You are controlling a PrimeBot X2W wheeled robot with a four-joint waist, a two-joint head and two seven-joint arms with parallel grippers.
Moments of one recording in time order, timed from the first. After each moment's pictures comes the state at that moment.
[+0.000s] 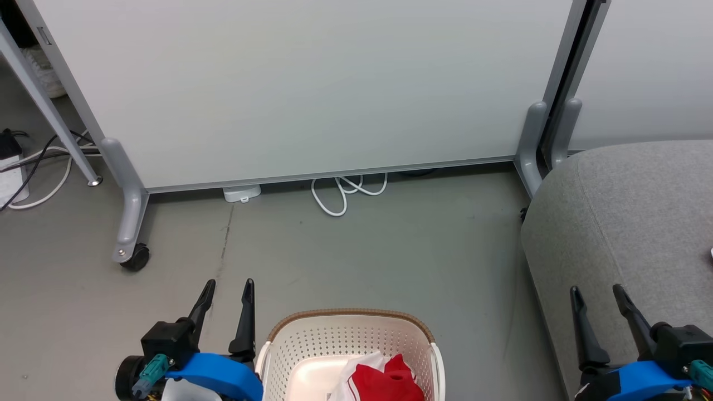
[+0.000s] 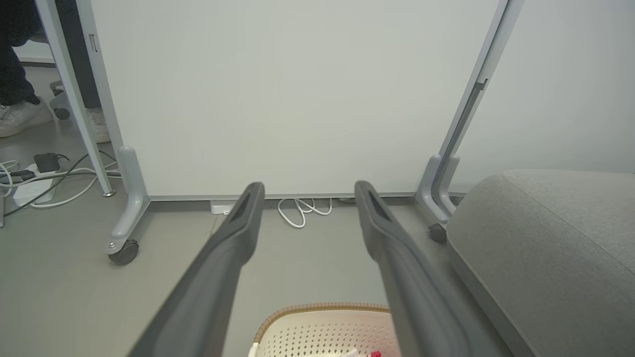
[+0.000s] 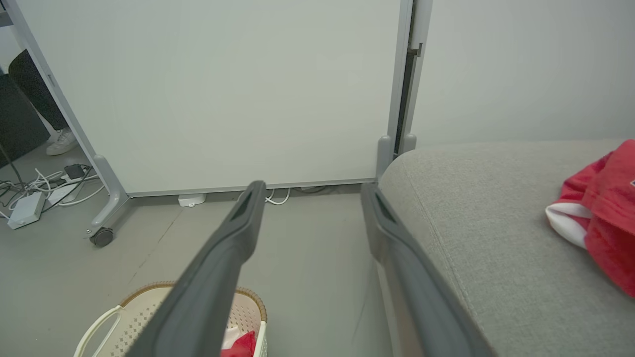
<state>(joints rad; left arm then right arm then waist) -0.12 0.09 -0.17 0.45 -0.30 -0.13 -0.26 0.05 -0.05 -0.12 0.08 0.11 0.13 -0.08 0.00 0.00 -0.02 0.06</state>
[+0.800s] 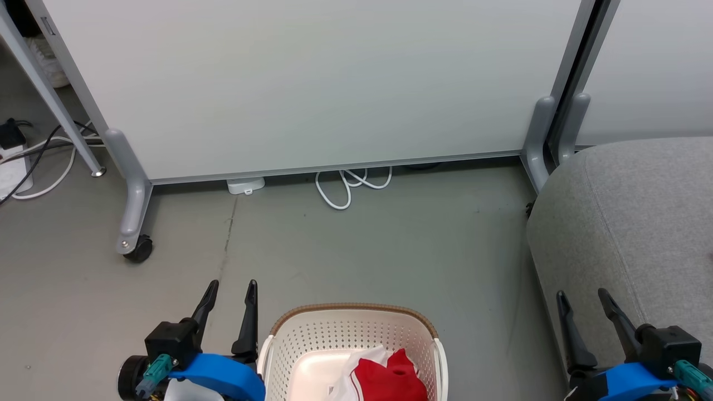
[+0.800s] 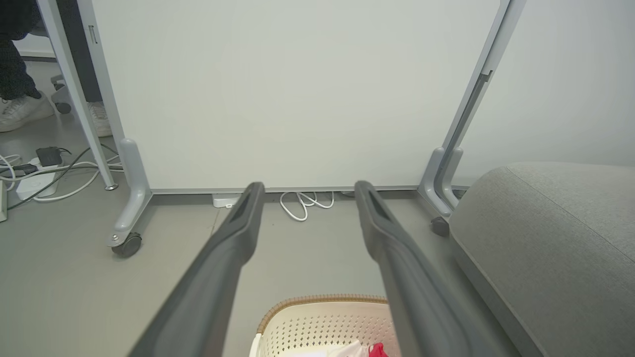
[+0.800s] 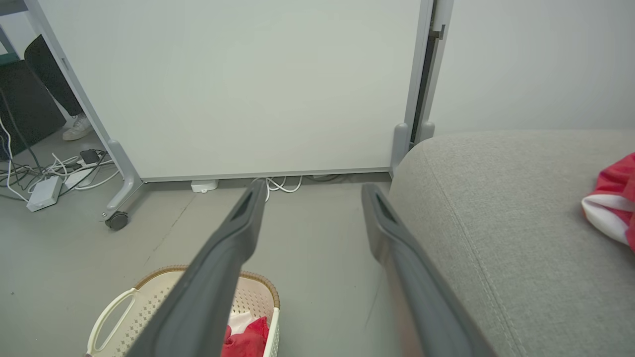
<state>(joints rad) -0.12 0.09 -0.18 0.46 -0.29 -0.13 -0.26 0.05 -0.05 -0.09 0.12 0.11 0.13 -0.09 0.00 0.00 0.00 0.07</state>
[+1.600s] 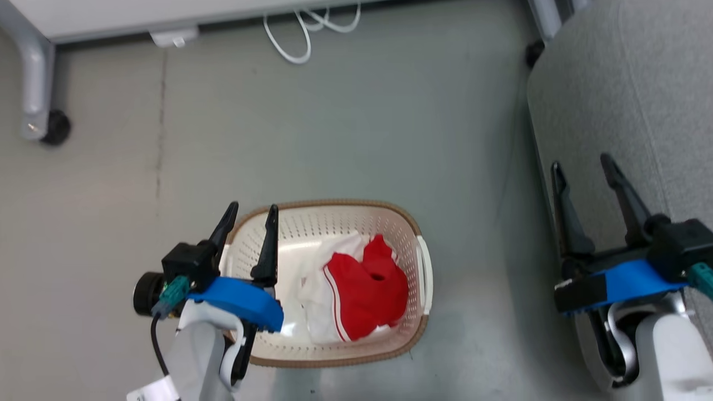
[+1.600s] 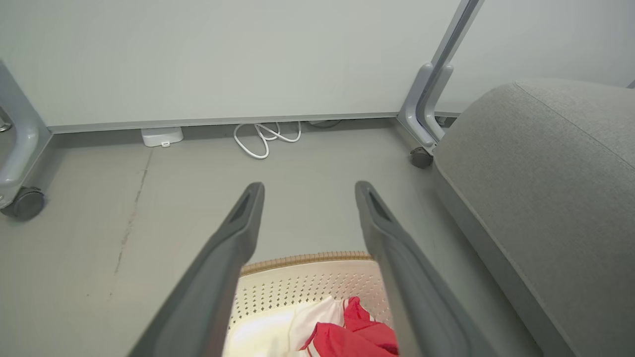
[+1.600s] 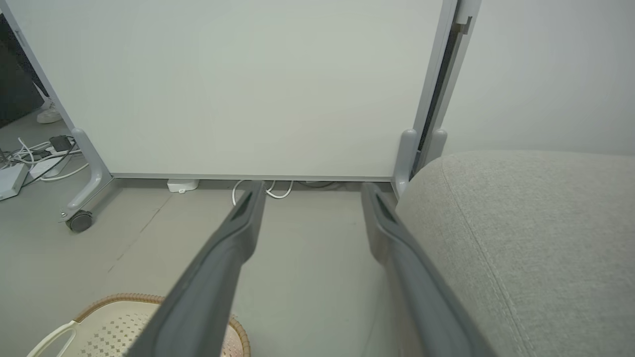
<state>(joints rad) -0.35 0.07 -0.24 0.53 -0.30 -0.13 -0.26 -0.23 -0.05 -0.05 0.00 0.05 0.13 -0.08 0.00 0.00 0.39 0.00</state>
